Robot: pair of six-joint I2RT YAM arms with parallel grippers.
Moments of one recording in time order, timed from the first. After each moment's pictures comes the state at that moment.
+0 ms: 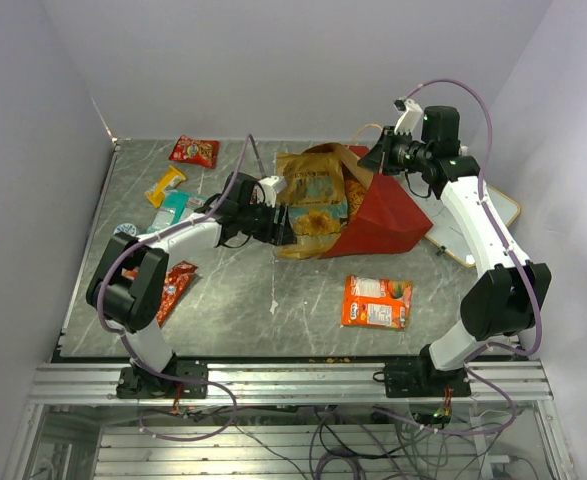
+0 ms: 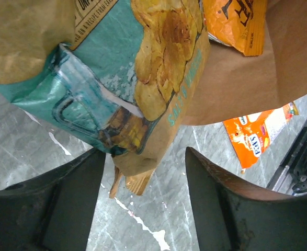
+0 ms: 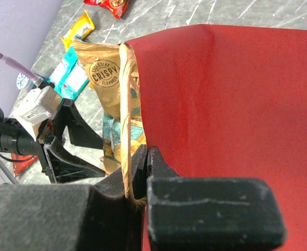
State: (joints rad) left arm -0.49 1.71 1.07 -0.07 0.51 -0.21; right arm 0.15 1.61 1.55 -0.45 -0.56 0.20
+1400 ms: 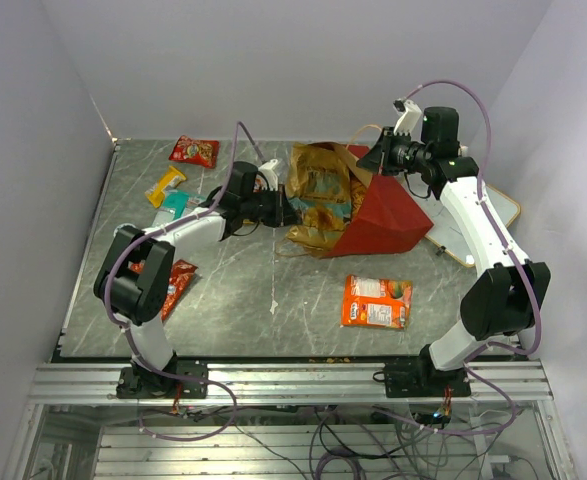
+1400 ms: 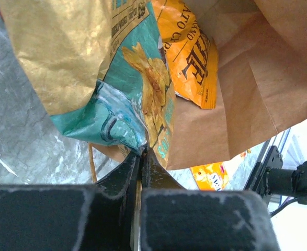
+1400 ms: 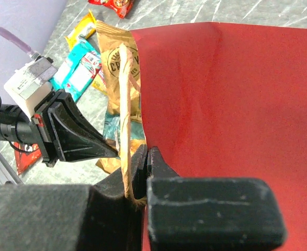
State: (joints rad) left arm -0.49 1.77 1.14 0.11 0.58 -0.41; right arm 0.14 1.61 1.54 -0.43 -0.58 0.20
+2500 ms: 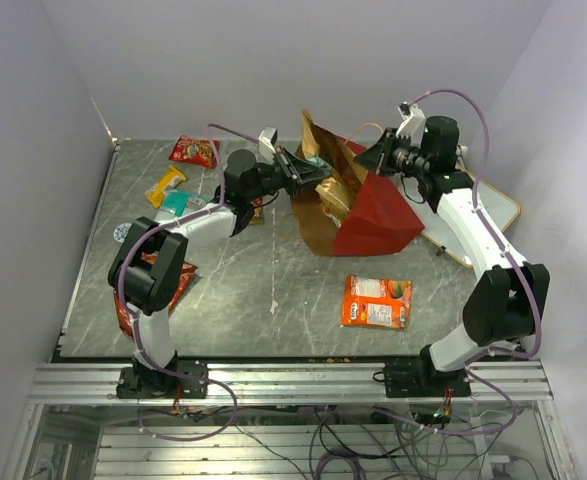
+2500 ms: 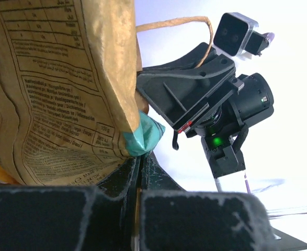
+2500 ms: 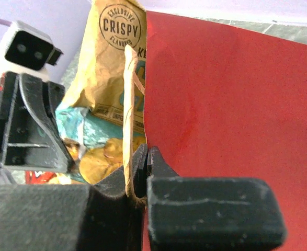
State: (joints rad) left arm -0.52 1.85 1.22 0.75 0.60 -1.47; right arm 0.14 1.57 1.37 -0.14 -0.59 0.31
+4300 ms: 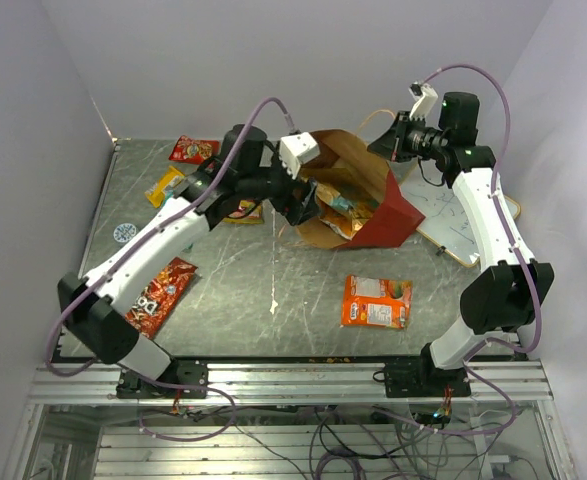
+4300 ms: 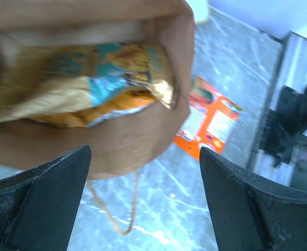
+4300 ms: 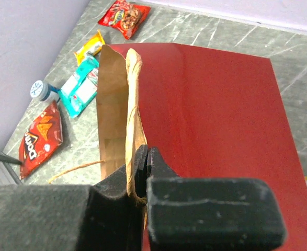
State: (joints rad) left arm -0.66 1.56 1.55 -0.48 0.53 0.08; right arm 0.07 1.64 1.68 -0.48 -0.66 0.17
